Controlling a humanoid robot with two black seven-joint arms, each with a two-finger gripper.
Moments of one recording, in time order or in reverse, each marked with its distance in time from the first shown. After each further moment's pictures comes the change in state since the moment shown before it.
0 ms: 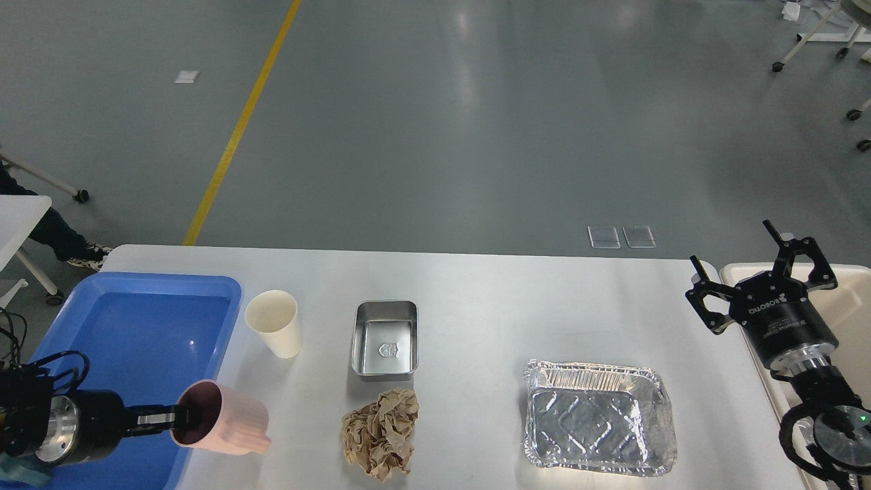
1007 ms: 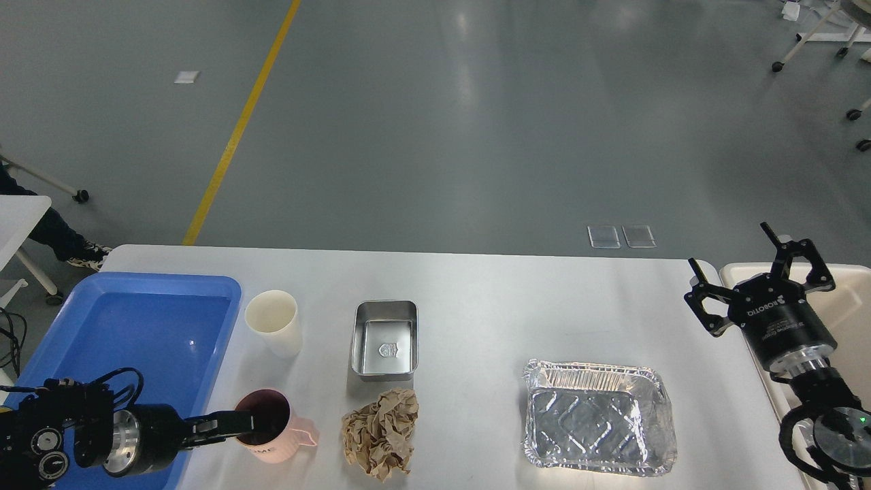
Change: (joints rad) left arm 0.010 -0.235 0.024 0.110 -0.051 0.010 0.055; right arm -0.003 -0.003 -0.008 0.000 0.000 -0.001 -0.002
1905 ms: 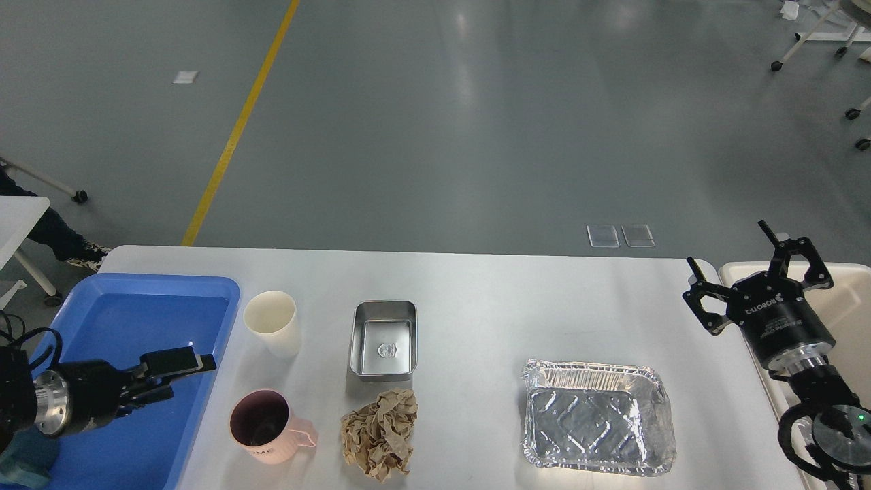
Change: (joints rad) left arm 0.041 0.127 -0.184 -0.016 -0.219 -0.024 -0.022; right arm 0.004 -0.004 -0.006 0.000 0.000 -0.003 -0.002
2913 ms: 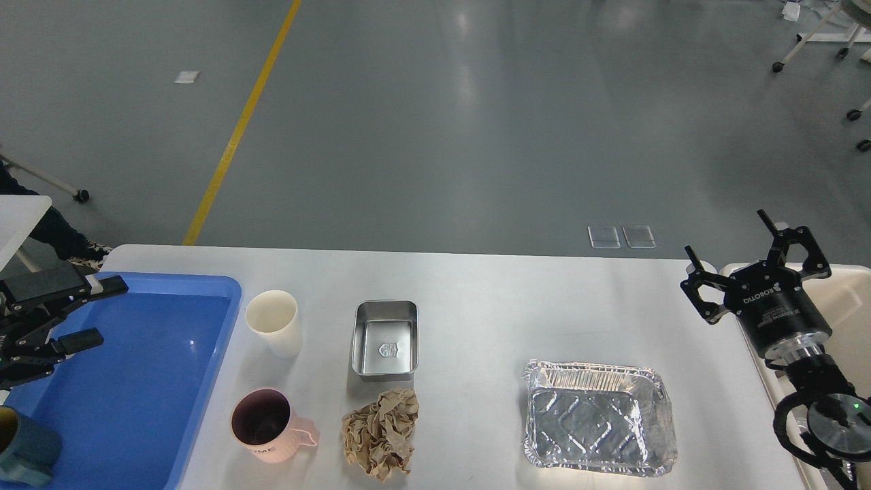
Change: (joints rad) left arm 0.533 0.470 -0.530 -0.284 -0.547 0.082 -0.156; right arm 0.039 0.009 -0.003 -0.012 0.001 -0.002 0.000
